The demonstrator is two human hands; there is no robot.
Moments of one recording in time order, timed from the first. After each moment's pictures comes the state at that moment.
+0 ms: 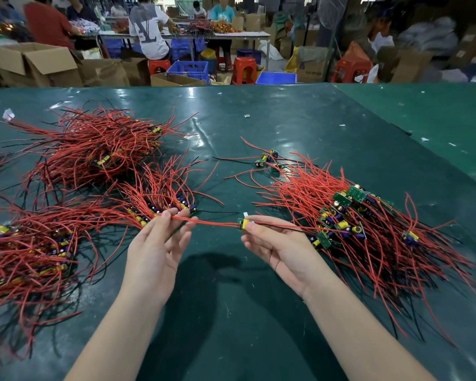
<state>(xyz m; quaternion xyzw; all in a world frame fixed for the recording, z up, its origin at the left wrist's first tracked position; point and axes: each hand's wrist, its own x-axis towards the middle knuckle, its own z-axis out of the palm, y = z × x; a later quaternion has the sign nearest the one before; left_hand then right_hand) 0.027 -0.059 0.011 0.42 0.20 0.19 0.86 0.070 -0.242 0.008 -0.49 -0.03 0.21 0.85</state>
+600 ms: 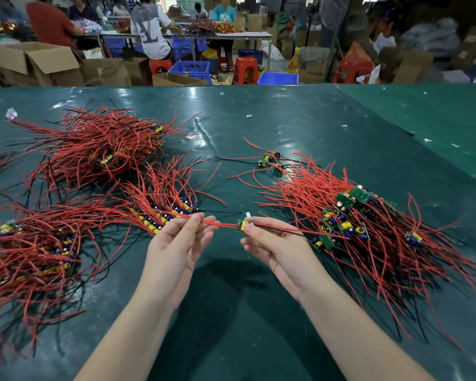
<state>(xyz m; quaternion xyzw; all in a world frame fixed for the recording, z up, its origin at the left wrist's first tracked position) 0.025 -0.073 0.005 0.45 0.13 0.14 0.87 0.062 -0.234 0.010 -0.51 -0.02 0.17 0.84</state>
